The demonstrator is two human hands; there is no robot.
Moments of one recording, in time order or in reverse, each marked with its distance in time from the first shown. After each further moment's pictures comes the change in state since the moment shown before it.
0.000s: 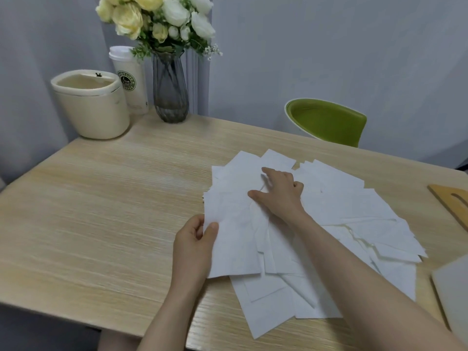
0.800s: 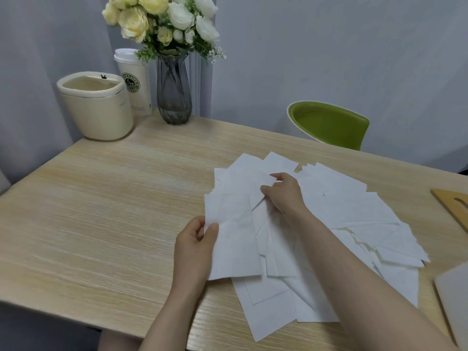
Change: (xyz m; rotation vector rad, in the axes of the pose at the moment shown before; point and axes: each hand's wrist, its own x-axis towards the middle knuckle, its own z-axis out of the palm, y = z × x) left_hand -0.003 0.008 -0.002 -0.016 0.000 -0.027; right_hand 0.003 -0.013 -0.009 0.489 -0.025 0.350
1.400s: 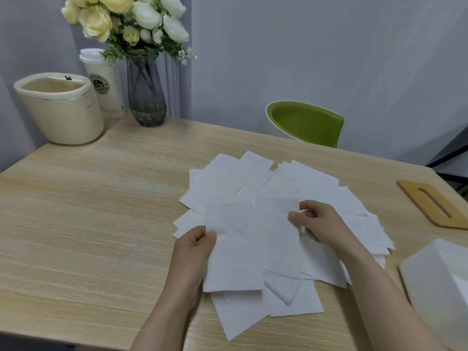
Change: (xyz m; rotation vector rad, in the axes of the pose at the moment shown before) left_hand -0.016 0.006 0.031 -0.103 -0.158 -0.237; right_hand -0.055 0.055 -0.114 0.009 -0.115 -0.042
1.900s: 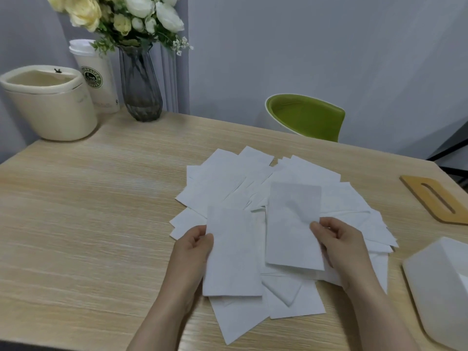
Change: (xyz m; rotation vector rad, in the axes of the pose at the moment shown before) left_hand 0.004 -0.003 -0.002 0.117 -0.032 -0.013; right_hand -0.044 0.017 0.008 0.200 0.299 0.036
